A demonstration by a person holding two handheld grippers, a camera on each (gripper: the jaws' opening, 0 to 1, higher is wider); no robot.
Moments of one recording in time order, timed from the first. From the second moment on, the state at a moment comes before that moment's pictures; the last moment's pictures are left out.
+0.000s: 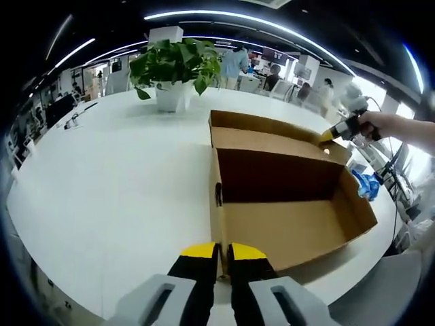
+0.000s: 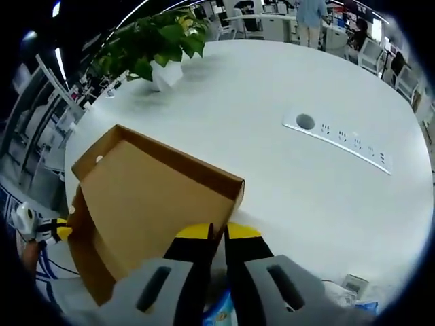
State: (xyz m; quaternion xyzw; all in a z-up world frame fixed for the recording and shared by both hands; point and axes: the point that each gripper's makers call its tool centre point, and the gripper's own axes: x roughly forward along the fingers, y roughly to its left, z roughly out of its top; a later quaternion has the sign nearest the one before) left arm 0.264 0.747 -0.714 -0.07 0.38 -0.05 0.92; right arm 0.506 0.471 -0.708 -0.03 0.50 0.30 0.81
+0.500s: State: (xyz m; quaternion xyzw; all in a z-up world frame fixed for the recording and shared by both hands) left arm 0.261 0.744 -0.712 -0.07 0.38 -0.06 0.92; right arm 0.499 0.468 -0.677 -0.03 0.46 0.31 0.83
